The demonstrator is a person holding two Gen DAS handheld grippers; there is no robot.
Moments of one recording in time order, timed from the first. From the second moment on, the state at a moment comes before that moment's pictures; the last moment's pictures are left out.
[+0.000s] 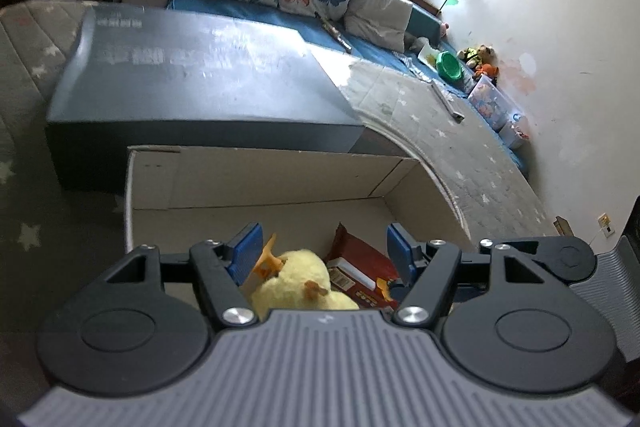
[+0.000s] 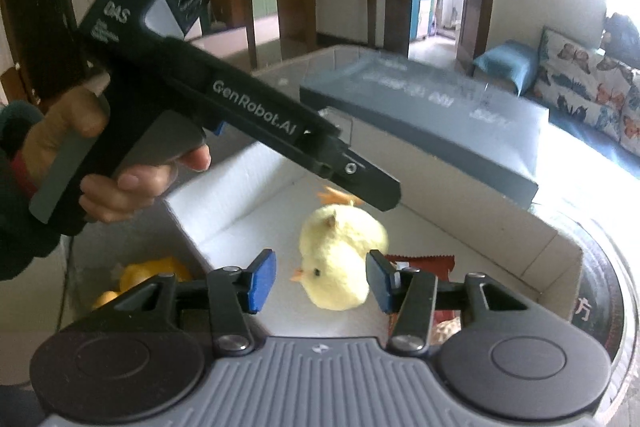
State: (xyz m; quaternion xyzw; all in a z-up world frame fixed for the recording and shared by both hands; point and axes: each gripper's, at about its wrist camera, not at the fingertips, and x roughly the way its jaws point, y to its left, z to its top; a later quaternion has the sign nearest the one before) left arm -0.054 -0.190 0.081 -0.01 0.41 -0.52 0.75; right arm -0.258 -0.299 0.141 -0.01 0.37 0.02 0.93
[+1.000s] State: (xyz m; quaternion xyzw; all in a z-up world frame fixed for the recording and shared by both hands) left arm -0.154 -0.058 0.096 0.03 0.38 -0.44 0.81; right arm -0.313 -0.175 0.114 -0.01 0.38 0.10 0.92
